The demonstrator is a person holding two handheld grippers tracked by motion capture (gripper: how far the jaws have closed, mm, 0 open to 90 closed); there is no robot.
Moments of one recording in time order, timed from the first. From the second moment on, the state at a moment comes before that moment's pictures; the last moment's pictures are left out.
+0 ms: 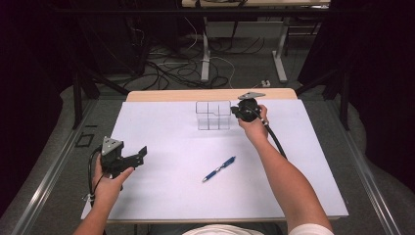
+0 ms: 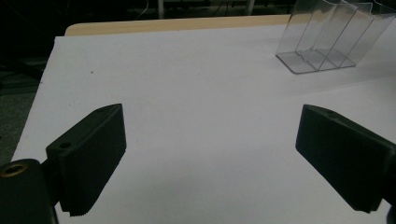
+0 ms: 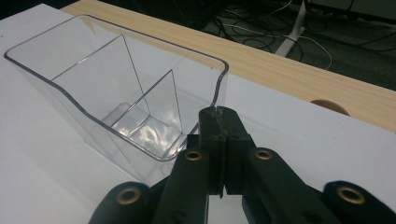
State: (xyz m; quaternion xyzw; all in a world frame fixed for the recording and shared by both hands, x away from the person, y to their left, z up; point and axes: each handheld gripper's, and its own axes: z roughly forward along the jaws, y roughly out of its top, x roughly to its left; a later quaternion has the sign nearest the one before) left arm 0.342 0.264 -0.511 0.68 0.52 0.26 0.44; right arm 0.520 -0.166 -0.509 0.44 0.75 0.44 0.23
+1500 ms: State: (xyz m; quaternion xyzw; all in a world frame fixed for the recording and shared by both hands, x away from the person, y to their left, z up) left arm 0.343 0.256 -0.505 0.68 0.52 0.26 0.45; right arm 0.410 -0.196 -0.478 0.40 0.74 0.48 0.25
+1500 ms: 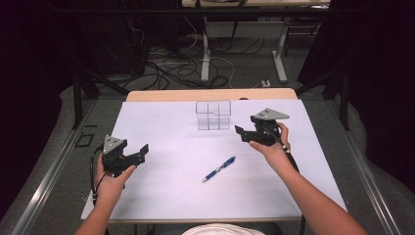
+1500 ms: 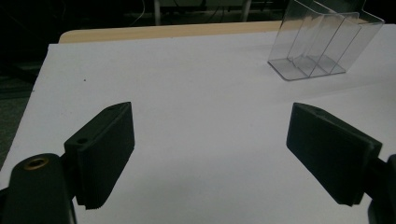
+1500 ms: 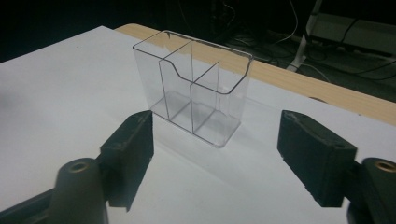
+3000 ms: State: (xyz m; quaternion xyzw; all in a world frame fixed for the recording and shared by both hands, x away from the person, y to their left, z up) left arm 0.349 0.198 -0.486 0.74 0.44 0.23 0.46; right arm 0.364 -0.253 -0.489 0.45 0.71 0.46 0.28
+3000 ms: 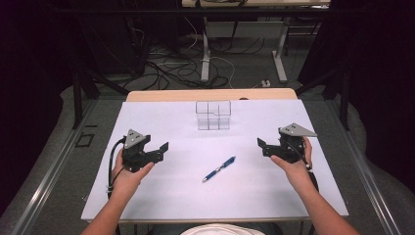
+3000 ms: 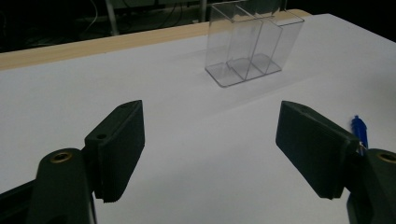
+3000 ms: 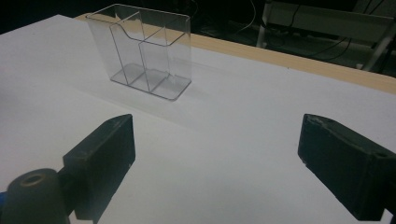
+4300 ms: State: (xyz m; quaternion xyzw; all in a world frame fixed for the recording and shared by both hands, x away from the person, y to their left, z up) left arm 0.371 0.128 -0.480 0.81 0.39 0.16 0.41; right arm 0.366 -0.255 -0.500 0.43 0.74 0.42 0.29
